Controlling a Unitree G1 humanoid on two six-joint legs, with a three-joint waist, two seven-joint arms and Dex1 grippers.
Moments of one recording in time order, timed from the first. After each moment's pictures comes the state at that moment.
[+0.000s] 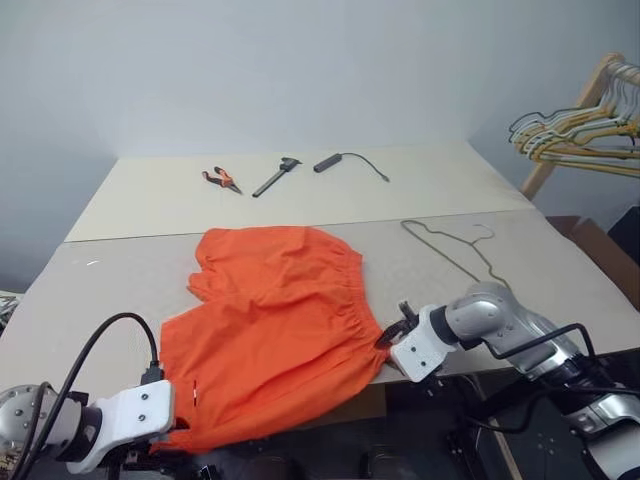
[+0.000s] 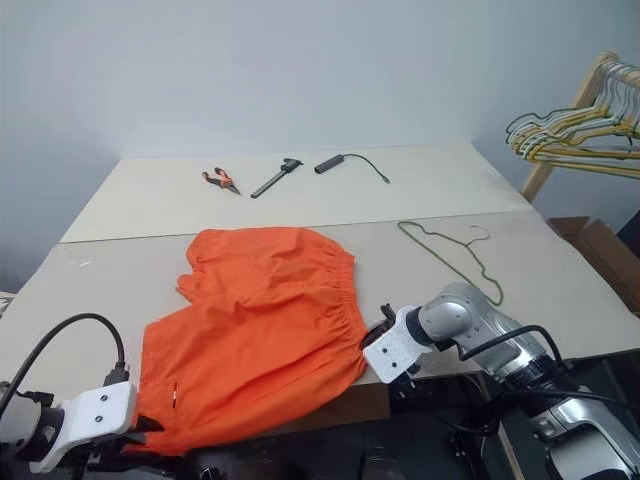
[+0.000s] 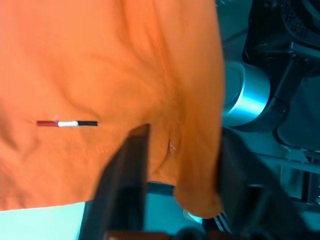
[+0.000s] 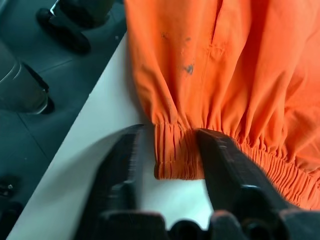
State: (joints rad) left arm 0.65 1.06 0.42 -0.68 -0.20 0.42 -1.30; right arm -0.46 -0.84 0.48 -0.02 -0.19 -0.37 1.26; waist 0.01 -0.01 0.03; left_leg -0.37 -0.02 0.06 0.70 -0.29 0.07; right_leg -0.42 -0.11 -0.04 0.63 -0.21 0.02
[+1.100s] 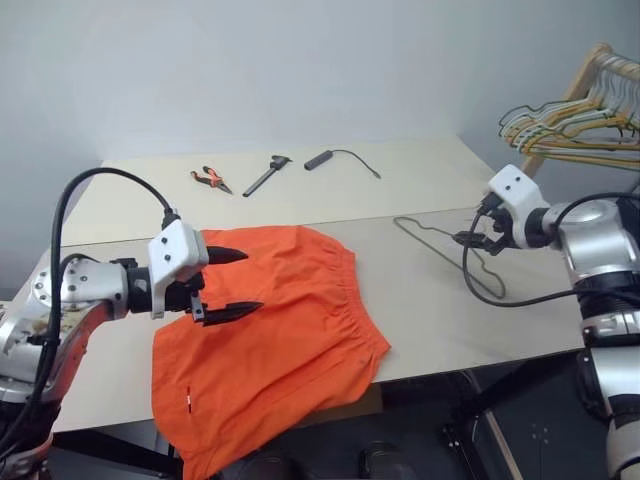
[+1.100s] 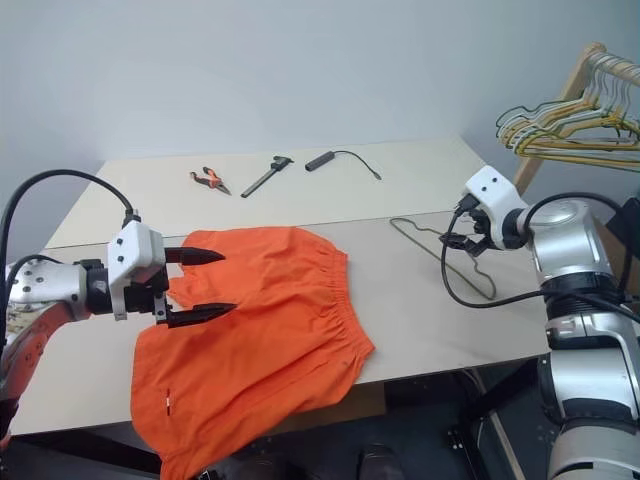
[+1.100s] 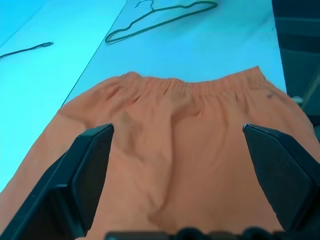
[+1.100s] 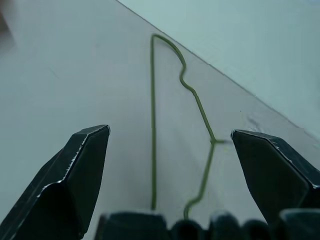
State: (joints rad) left arm -0.27 0.94 0.13 -0.43 -0.52 0.59 -1.06; right arm -0.93 -0.81 0.14 0.71 -0.02 0.44 0.93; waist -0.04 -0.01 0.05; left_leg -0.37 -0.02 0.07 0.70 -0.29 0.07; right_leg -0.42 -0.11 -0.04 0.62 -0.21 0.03
